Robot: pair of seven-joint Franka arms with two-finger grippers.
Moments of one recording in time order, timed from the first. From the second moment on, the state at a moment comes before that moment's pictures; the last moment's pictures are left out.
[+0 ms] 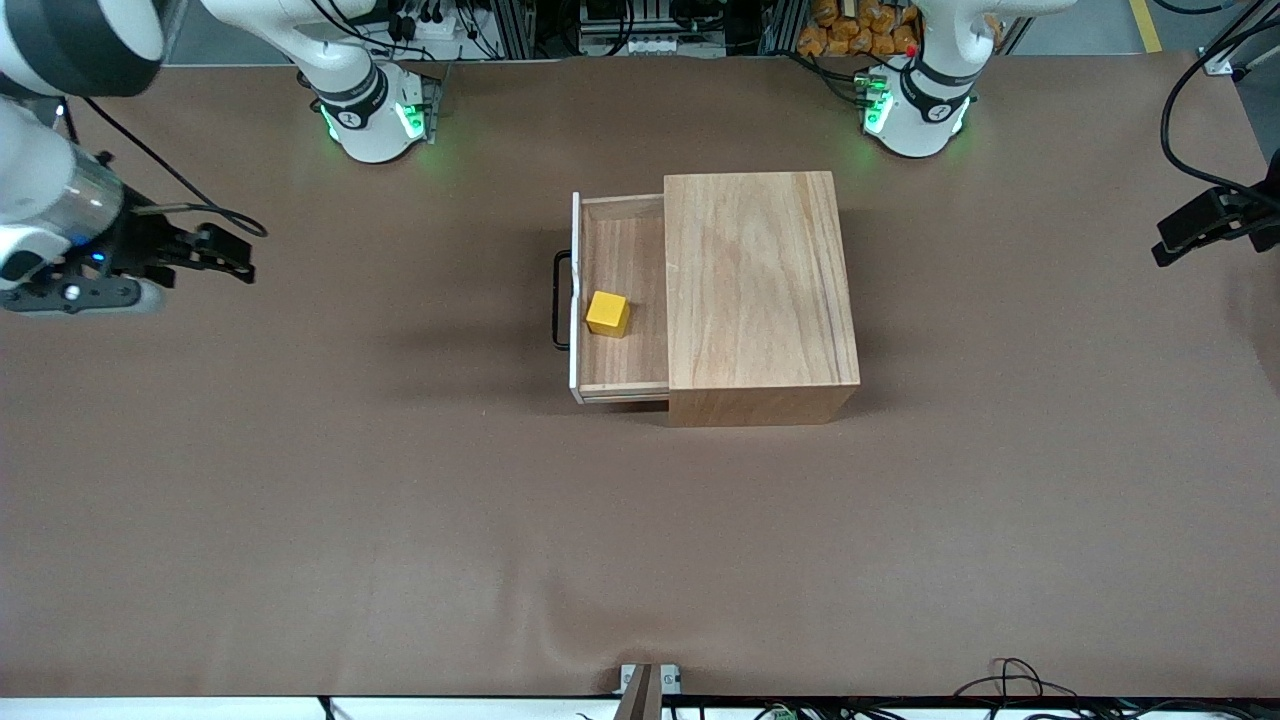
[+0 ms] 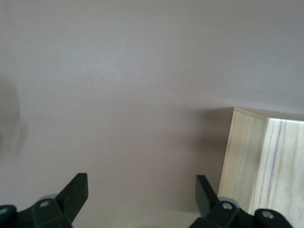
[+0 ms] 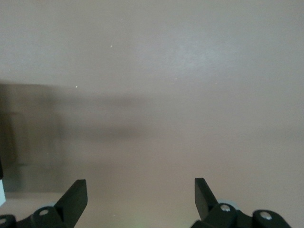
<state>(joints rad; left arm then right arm) -0.10 0.02 0.07 -1.45 0.05 1.48 -0.10 0.05 -0.06 -0.02 -1.75 0.02 1.62 -0.02</state>
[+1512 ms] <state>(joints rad) -0.10 0.02 0.00 -1.45 0.02 1.44 0.00 -0.02 -0.09 -0.01 -1.58 0.04 1.49 0.07</state>
